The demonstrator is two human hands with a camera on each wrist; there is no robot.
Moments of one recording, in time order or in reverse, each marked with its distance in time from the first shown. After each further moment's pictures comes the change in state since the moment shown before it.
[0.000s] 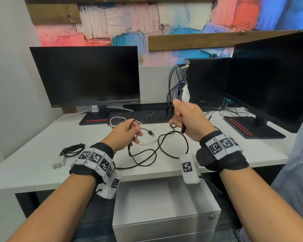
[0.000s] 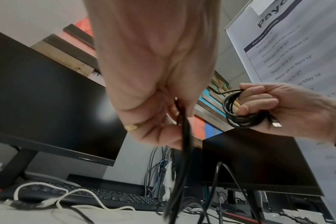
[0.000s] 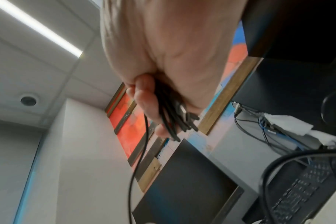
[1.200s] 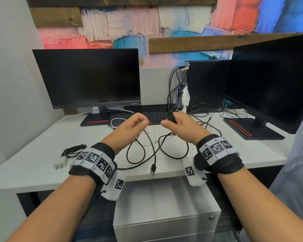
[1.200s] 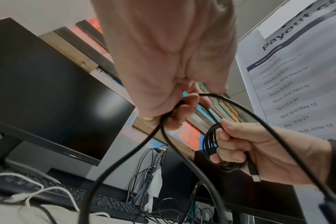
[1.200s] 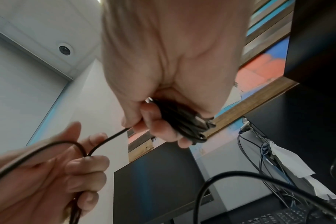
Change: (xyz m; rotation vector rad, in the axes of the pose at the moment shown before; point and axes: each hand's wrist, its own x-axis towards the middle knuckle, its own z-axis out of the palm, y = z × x) left_hand -0.019 0.022 0.000 -0.044 -0.074 0.230; right_hand -0.004 0.013 -0.001 -0.732 -0.126 -0.084
